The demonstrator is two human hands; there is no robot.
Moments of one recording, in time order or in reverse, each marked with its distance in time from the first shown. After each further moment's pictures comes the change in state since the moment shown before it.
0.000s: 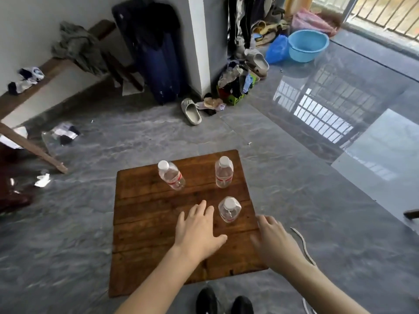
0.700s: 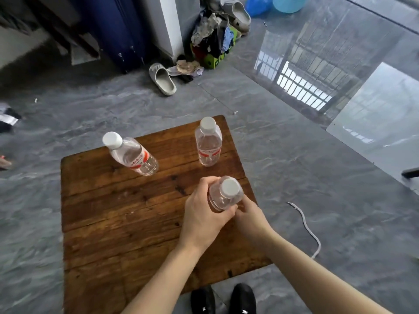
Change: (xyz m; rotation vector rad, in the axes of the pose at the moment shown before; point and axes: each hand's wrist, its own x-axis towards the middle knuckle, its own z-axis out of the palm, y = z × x) left_hand 0.109 -0.001 0.112 -0.789 0.403 0.194; right_hand 0.131 0.031 0.131 0.688 0.004 0.158
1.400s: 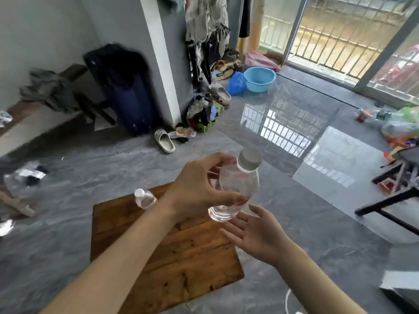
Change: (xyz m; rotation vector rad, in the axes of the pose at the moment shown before) left_hand -0.036 0.281 -0.167 -0.022 -0.282 0.415; right_hand -0.204 -0.143 -0.164 1.272 -0.347 0.291
